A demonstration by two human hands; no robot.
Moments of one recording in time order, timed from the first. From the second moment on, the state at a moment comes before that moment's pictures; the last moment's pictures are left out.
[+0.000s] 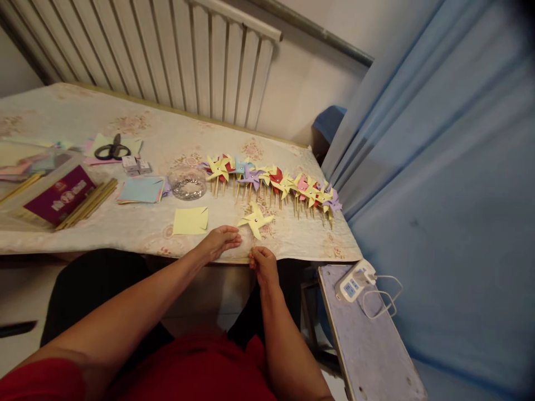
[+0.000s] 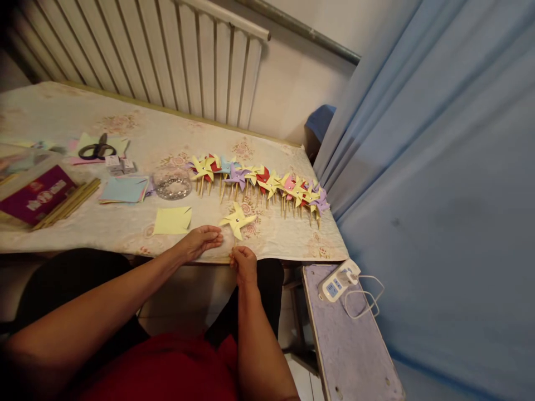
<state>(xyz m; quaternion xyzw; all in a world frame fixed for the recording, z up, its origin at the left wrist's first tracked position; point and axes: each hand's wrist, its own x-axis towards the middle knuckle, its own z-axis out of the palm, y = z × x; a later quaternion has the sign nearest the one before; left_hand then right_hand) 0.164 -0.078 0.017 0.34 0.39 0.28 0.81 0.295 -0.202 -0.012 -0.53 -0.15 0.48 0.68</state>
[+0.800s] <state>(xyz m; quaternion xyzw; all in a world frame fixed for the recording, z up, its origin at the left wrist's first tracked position) 0.177 -0.071 0.009 0.35 0.38 0.32 0.79 0.292 -0.201 -0.014 -0.56 -0.18 0.45 0.67</state>
